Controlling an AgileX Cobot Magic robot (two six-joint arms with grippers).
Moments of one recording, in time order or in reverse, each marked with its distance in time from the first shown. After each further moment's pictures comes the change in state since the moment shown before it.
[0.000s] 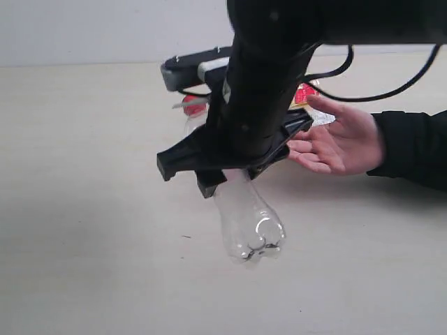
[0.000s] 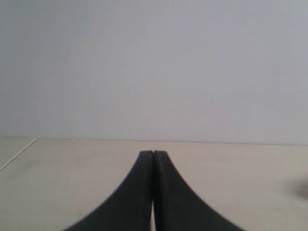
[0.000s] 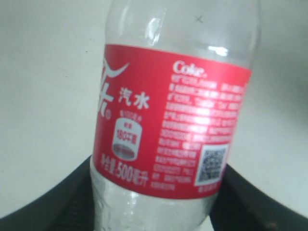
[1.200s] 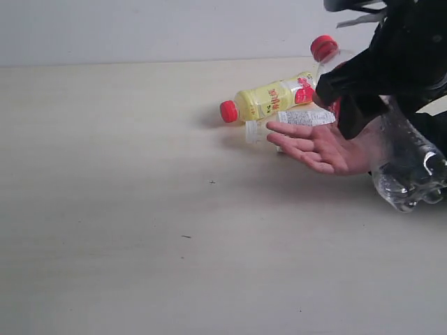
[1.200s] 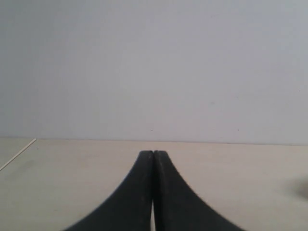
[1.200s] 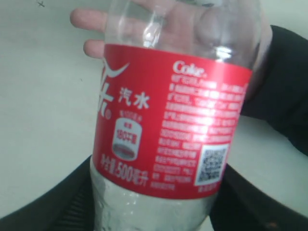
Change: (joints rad) left arm 0.000 0.000 0.000 0.000 0.000 0.000; right arm -0.377 -0.242 0.050 -0.046 0.228 -0.221
